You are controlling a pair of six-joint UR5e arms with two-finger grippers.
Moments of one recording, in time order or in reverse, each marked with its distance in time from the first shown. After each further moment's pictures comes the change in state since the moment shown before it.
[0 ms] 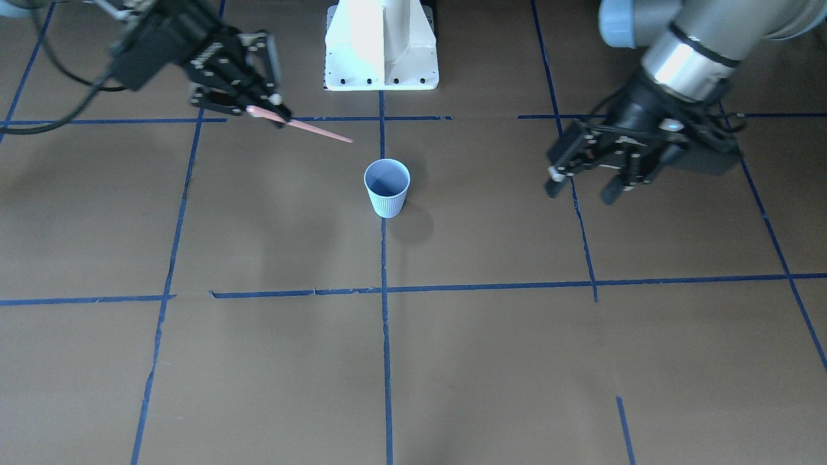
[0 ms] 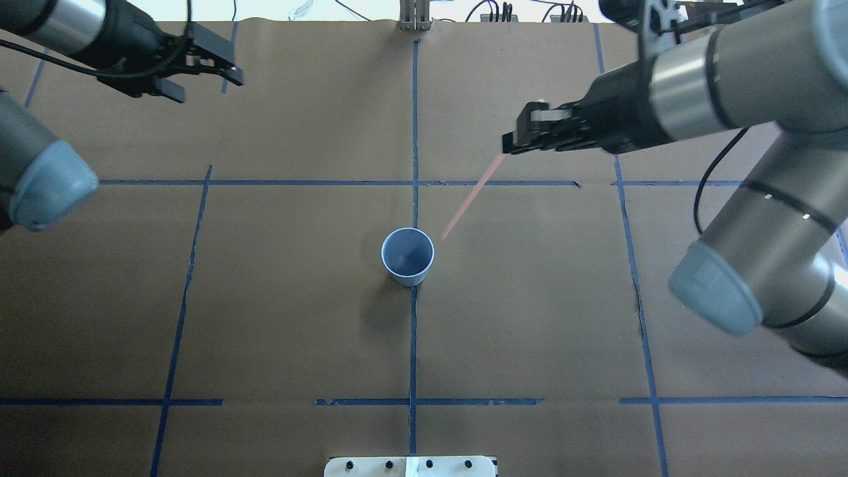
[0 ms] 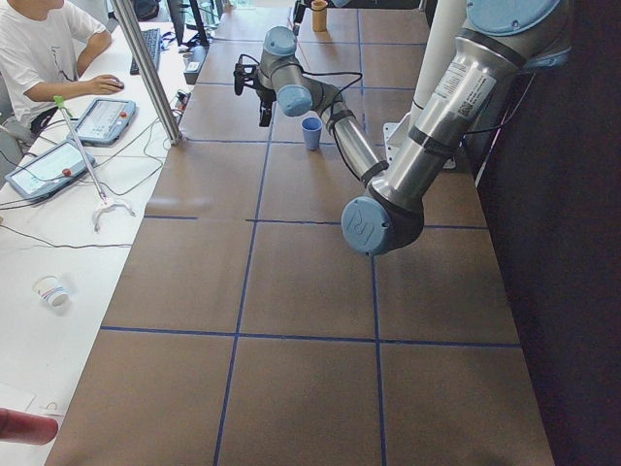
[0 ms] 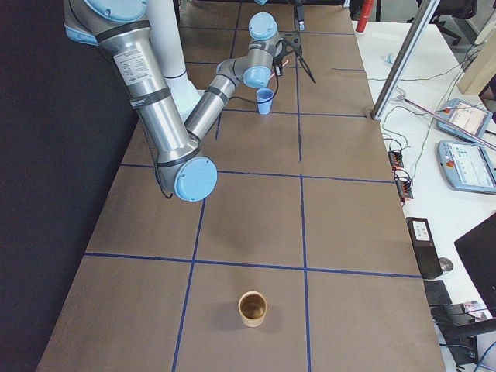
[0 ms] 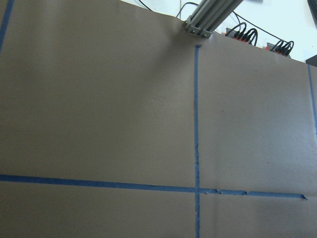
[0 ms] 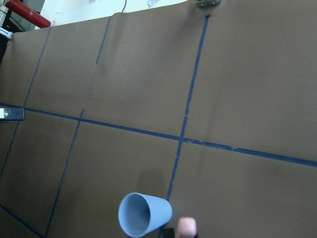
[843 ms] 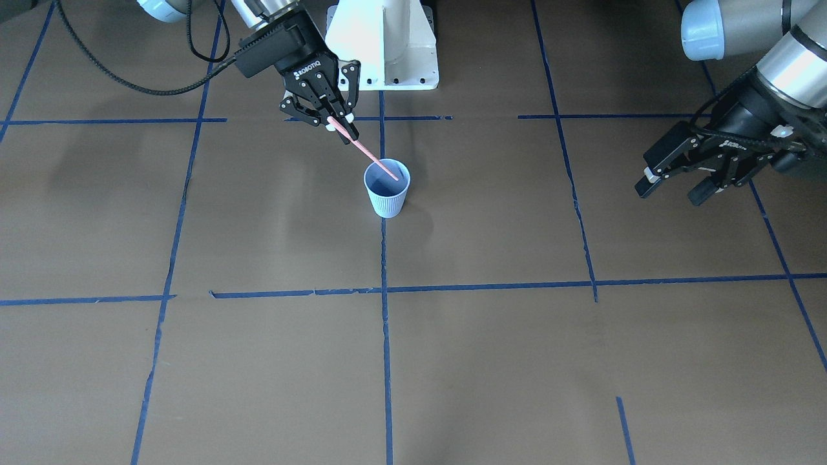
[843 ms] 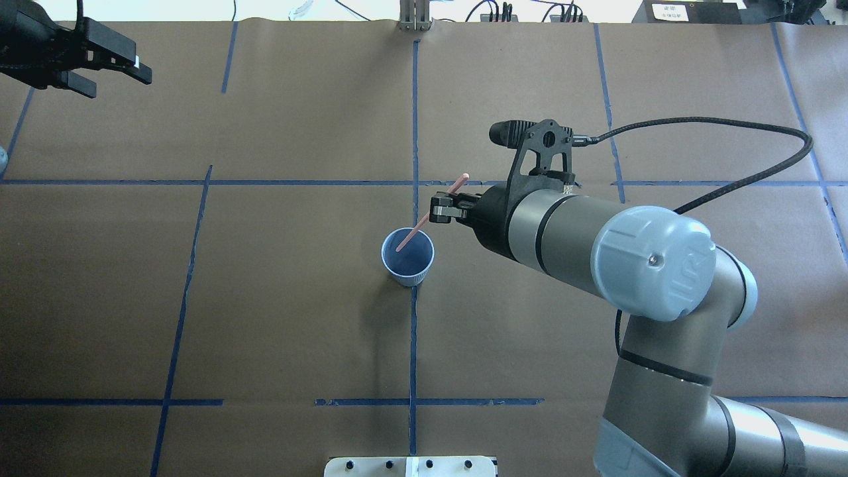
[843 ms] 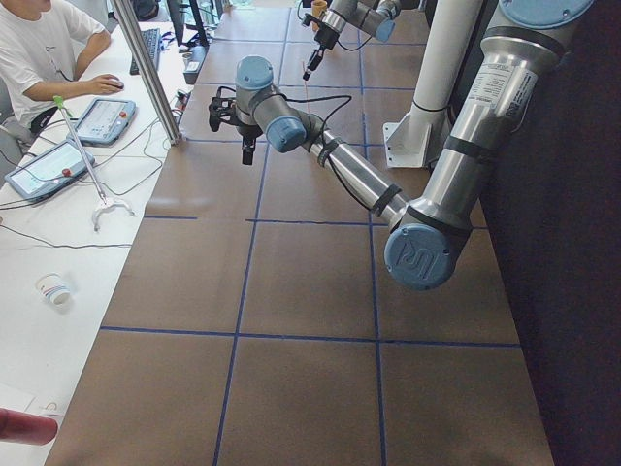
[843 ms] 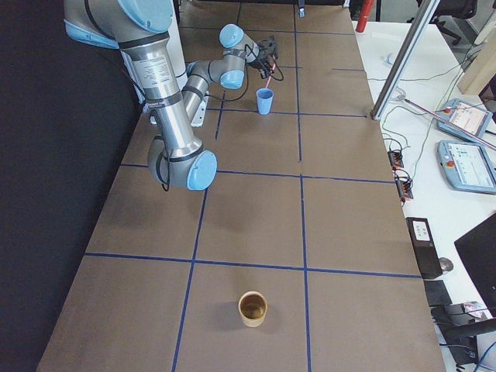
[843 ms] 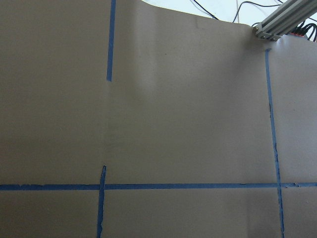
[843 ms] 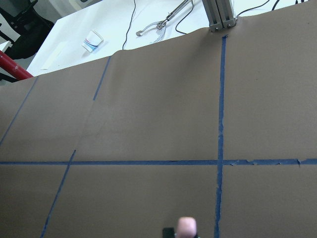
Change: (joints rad) left arm -0.099 0.095 0.006 0.000 -0.095 0.143; right arm -0.321 0.001 -0.008 -0.066 -0.594 0.030
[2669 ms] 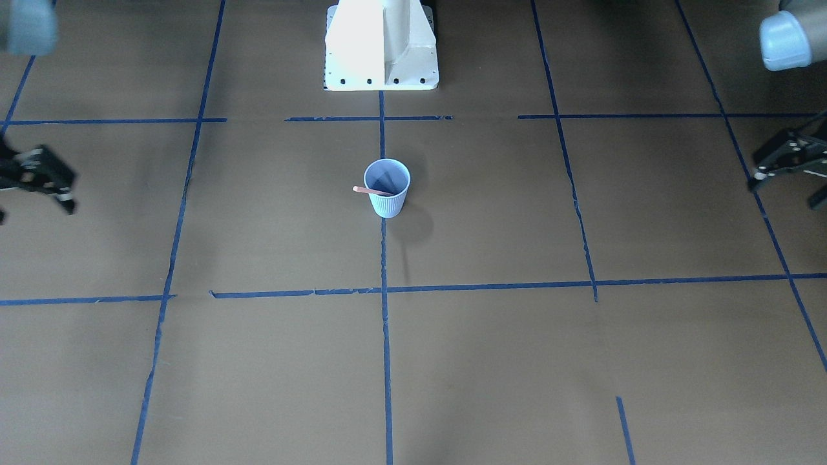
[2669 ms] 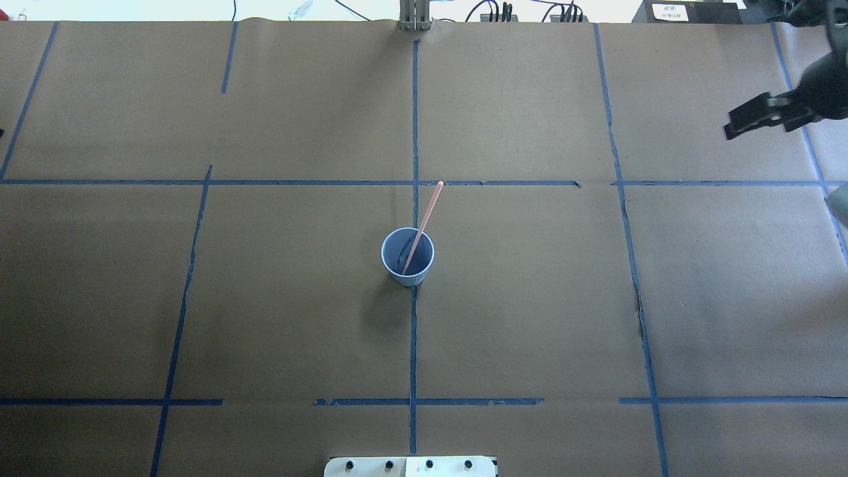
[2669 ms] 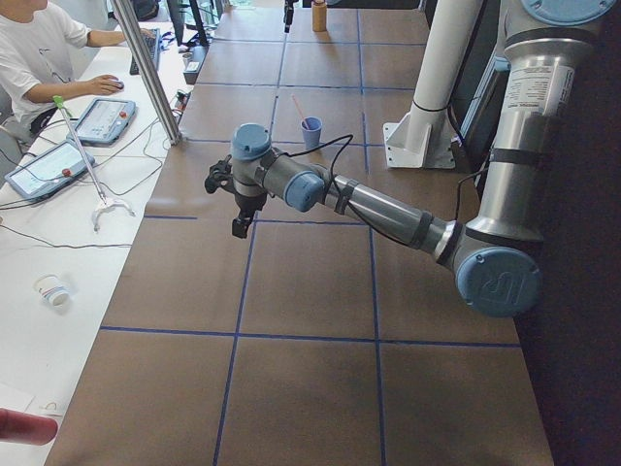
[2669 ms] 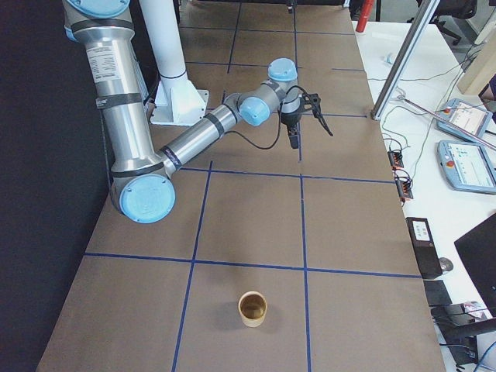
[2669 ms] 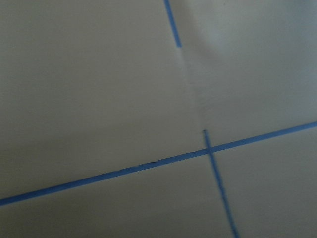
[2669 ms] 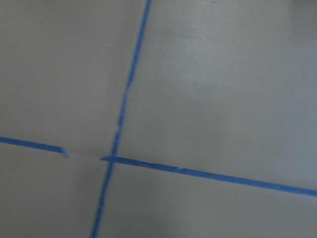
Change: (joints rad) left arm -0.216 0.239 0.106 0.158 0.008 0.902; right arm 0.832 -0.300 -0.151 -0.382 0.806 -0.902
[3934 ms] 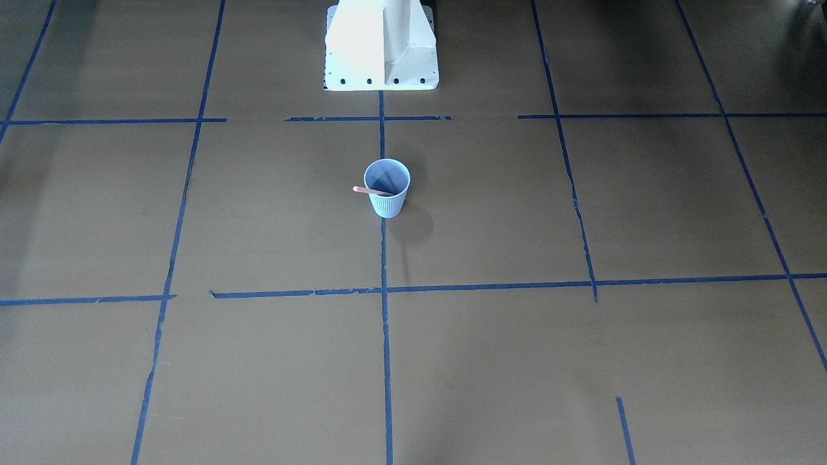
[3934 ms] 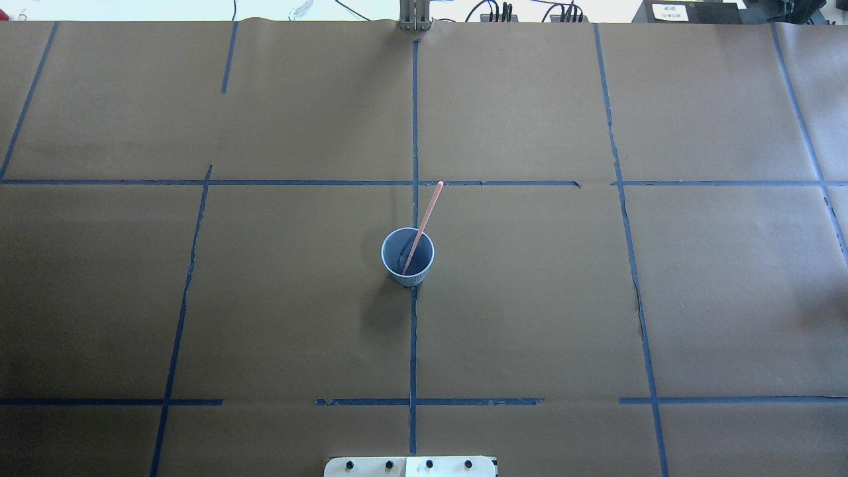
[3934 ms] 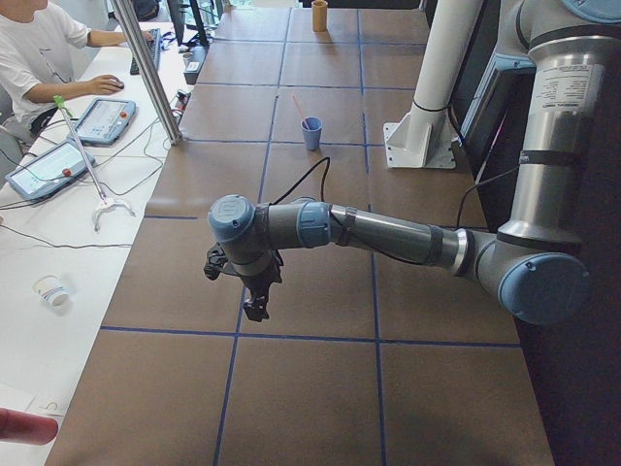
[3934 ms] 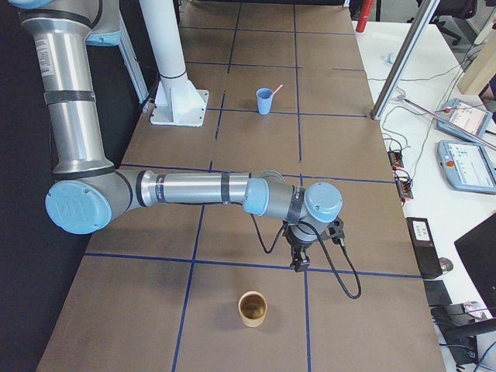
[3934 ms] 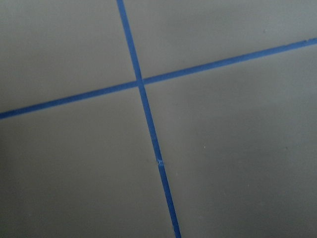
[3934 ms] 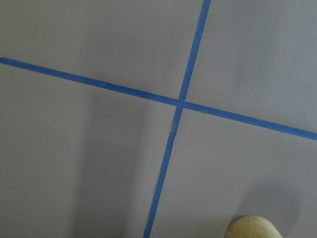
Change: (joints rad) left arm -0.151 0.094 0.069 0.381 -0.033 0.326; right arm 0.343 -0.045 -0.388 -0.234 0.153 -0.766
